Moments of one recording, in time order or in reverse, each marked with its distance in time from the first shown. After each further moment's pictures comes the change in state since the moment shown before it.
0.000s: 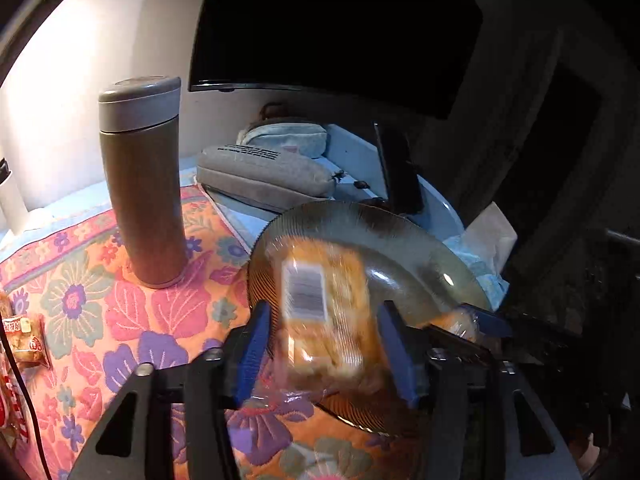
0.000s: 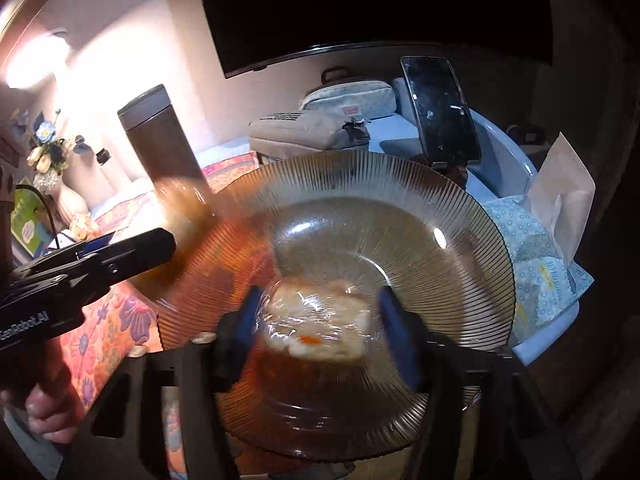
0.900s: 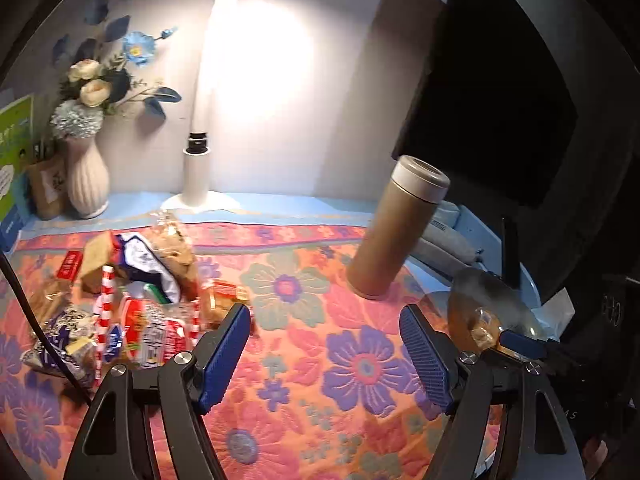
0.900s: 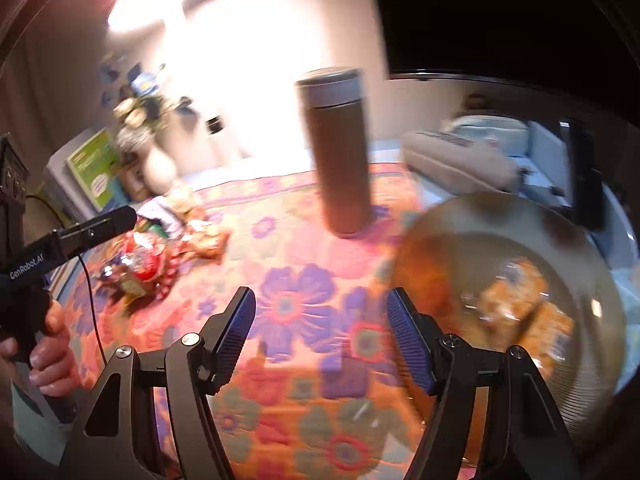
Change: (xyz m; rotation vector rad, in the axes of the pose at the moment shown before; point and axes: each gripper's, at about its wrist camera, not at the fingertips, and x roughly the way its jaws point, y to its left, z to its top) left arm -0.161 0.165 -0.043 -0.262 -0.201 0.272; right arm 0.004 0.140 0.005 -0.225 0.014 0.253
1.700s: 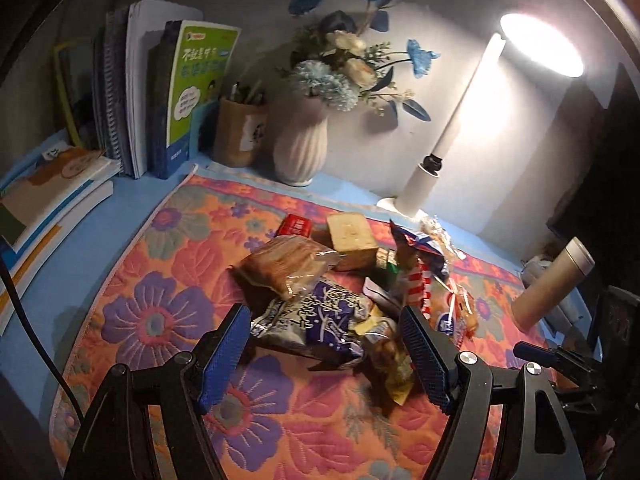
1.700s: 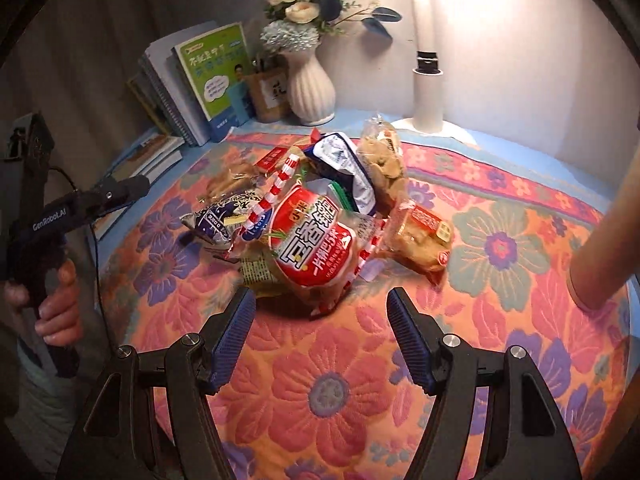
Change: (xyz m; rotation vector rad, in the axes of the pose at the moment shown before) left arm -0.078 0.224 -0.043 -0.315 -0.054 0.294; right arm 0.116 0.191 0.018 -0.359 0.182 0.307
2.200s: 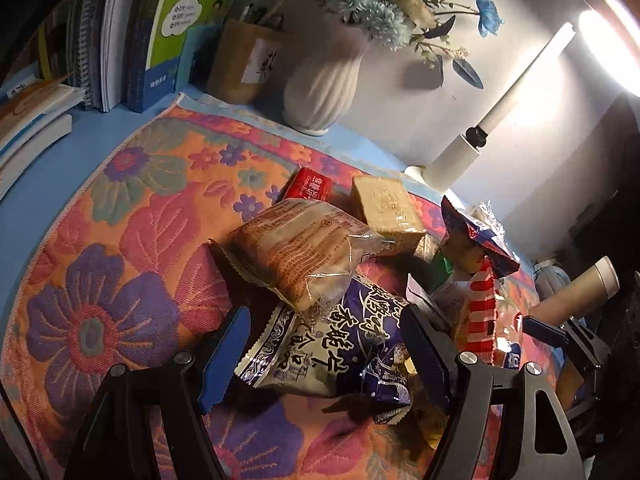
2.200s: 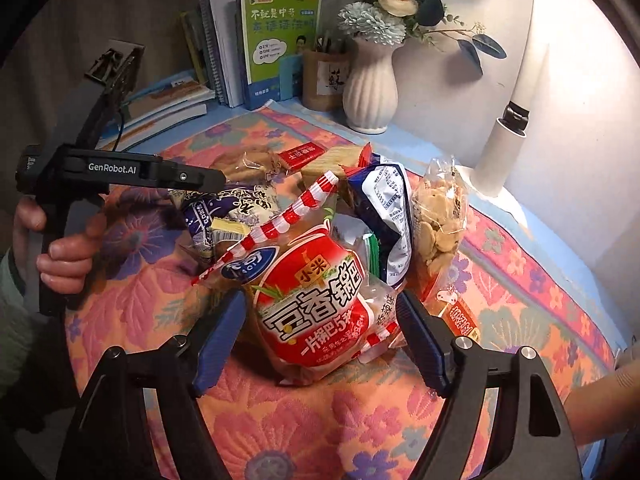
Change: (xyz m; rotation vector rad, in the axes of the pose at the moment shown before) left arm 0.102 0.022 0.009 -0.088 0.166 -0.054; right arm 0.063 0.009 0.035 -0.331 0.026 0.011
